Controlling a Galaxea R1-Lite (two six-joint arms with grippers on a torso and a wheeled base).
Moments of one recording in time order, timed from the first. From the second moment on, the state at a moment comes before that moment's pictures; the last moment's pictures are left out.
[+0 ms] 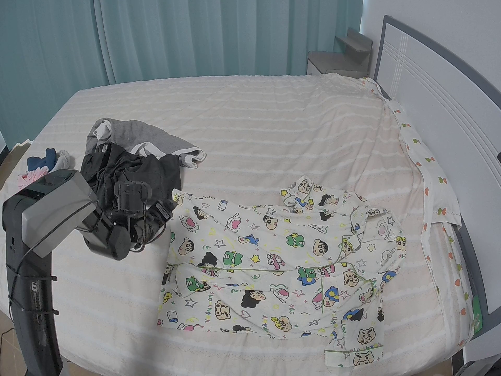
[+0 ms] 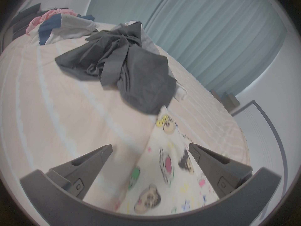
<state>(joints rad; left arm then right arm) -0.15 2.34 -1.12 -0.73 0.09 -0.79 -0.56 1.17 -0.23 -1.29 0.62 0.60</state>
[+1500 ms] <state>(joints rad) -0.30 2.35 -0.34 -1.51 -0.06 -0.79 -0.55 1.17 -0.21 -1.29 0.66 0.60</state>
